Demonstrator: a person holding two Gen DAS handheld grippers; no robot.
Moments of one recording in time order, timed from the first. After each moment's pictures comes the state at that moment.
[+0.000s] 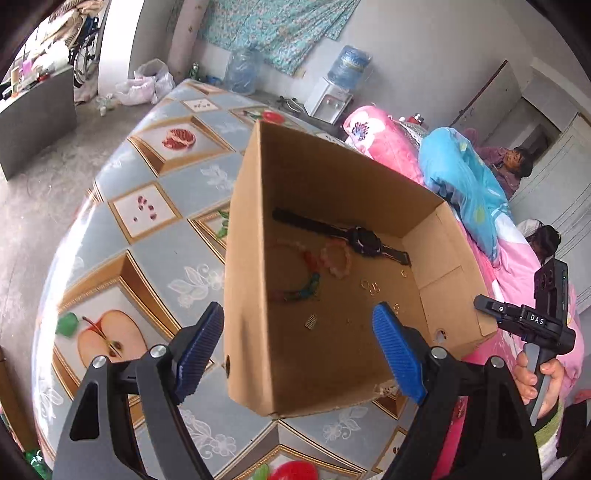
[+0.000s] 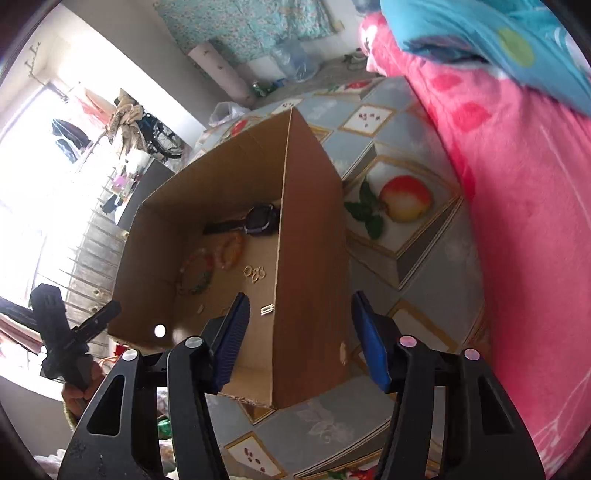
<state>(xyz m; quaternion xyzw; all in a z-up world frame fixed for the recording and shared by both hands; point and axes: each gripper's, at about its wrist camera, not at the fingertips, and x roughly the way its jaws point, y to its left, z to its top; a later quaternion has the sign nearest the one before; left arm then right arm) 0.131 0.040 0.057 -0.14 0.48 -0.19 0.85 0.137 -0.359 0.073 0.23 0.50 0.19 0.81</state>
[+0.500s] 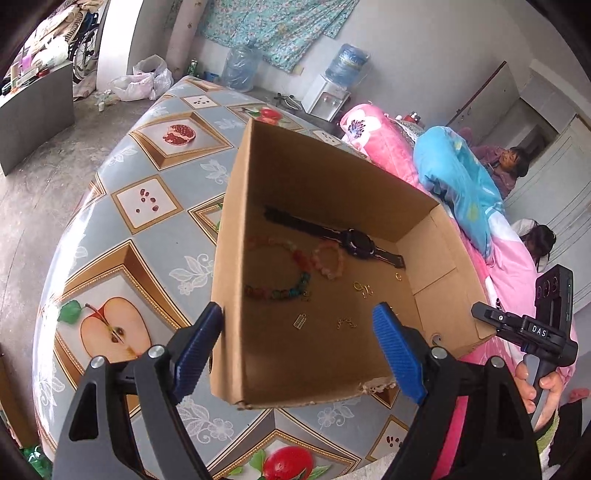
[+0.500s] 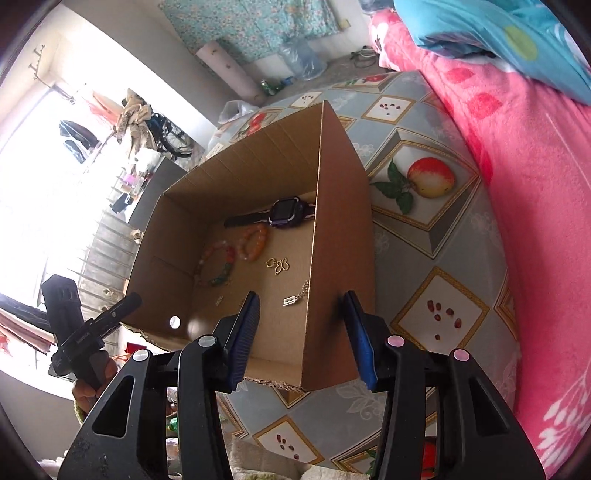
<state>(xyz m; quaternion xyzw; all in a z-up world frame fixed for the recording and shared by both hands) 0.117 0.048 0.067 -0.14 0.47 -0.19 0.85 0.110 -0.344 0.085 0.22 0.49 0.17 0.83</state>
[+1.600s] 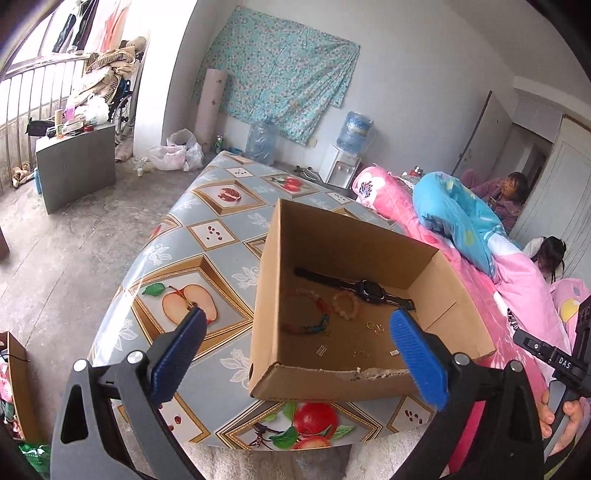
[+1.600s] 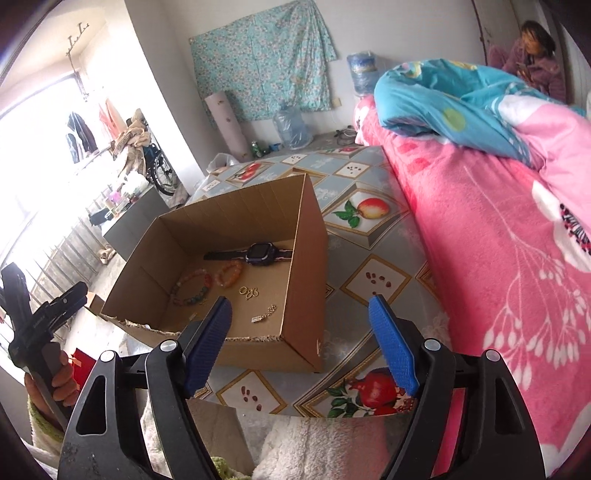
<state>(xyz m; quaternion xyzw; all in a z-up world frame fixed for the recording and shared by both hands) -0.011 0.081 0.102 -0.12 0.34 -0.12 0.93 -0.028 -0.344 0.106 0.13 0.35 0.10 0.92</state>
